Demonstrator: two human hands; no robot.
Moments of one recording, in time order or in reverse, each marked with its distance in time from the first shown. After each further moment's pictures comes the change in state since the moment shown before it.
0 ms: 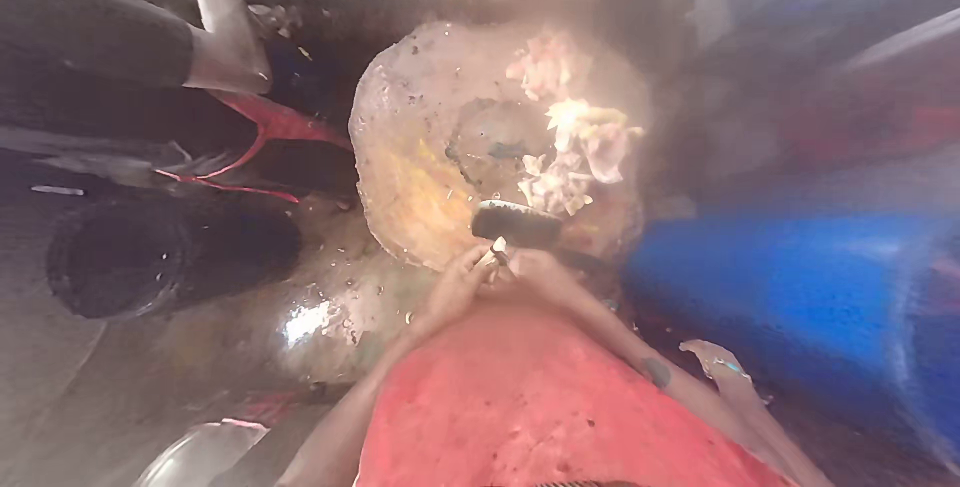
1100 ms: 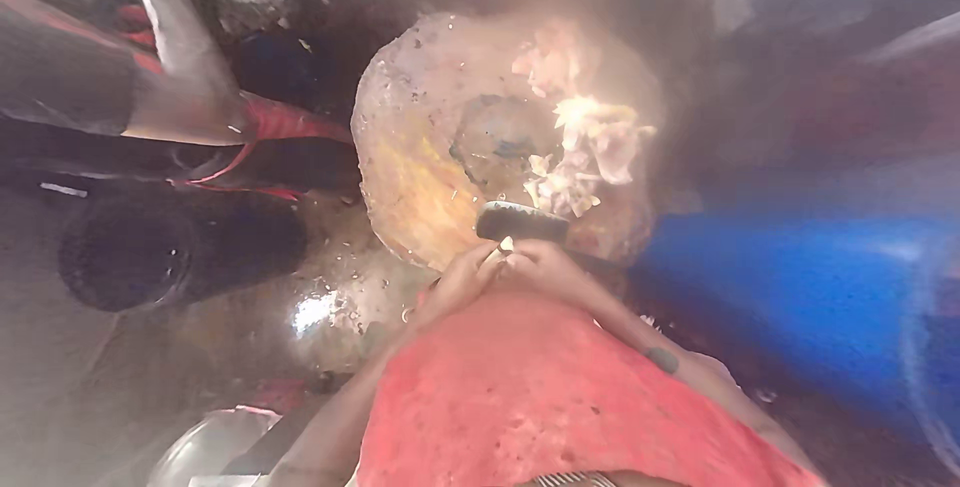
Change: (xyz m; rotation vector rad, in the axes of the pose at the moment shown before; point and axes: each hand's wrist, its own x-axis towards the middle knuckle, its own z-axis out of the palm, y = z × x) left_hand 0.021 0.011 -0.012 0.438 -0.007 -0.046; right_hand 0.026 -0.016 -0.018 -0.446 -0.056 -0.012
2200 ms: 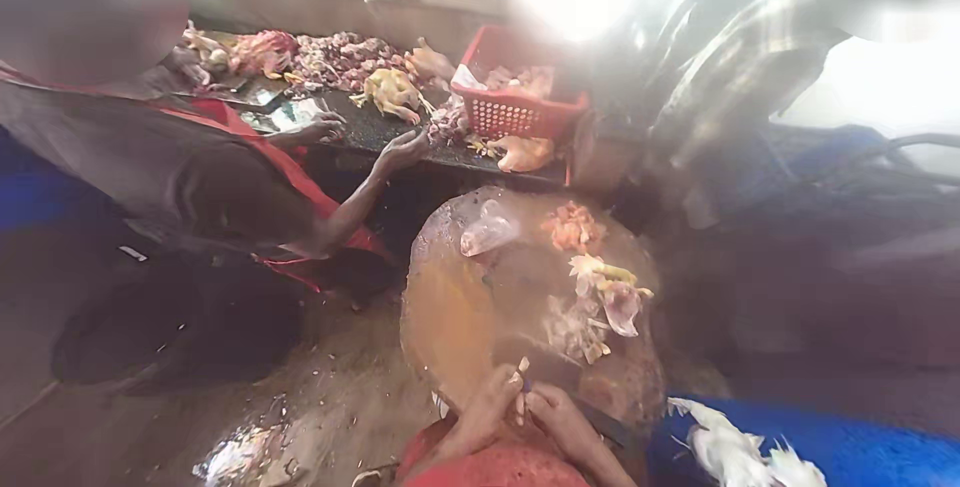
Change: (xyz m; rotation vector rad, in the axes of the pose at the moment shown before) left_hand -0.002 -0.019 0.030 -0.698 0.081 0.093; right_hand -0.007 0.021 0.025 0.342 -0.024 -0.083
